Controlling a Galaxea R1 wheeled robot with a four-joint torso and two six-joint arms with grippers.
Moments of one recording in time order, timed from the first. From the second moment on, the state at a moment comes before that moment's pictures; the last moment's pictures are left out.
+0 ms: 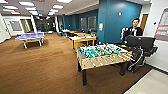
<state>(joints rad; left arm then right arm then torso) 1.51 3.08 -2.82 0.25 -0.11 -0.09 -1.56 3.07 -2.78 0.16 0.16 -0.08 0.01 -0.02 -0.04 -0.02</state>
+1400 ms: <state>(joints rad) 1.51 3.08 -2.82 0.25 -0.11 -0.09 -1.56 3.07 -2.79 0.16 0.16 -0.08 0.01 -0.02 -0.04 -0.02</state>
